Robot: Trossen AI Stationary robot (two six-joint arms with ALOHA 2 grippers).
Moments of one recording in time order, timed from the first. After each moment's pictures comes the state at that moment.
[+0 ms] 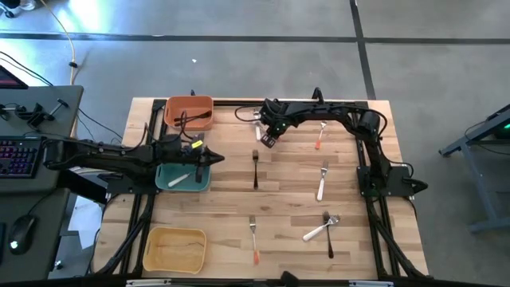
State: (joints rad) left arm 0.19 0.93 0.20 0.52 0.15 -0.15; right arm -0.46 2.10 1.44 -0.56 -0.03 0.10
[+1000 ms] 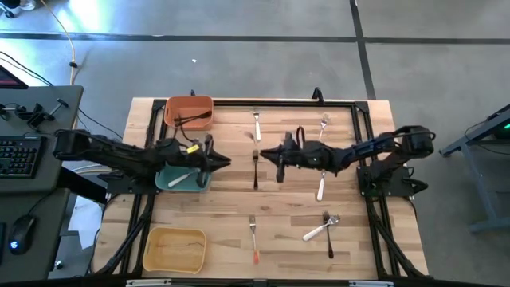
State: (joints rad) left arm 0.07 1.14 0.24 0.96 0.14 -0.14; right arm -0.01 1.56 0.64 0.83 0.16 0.14
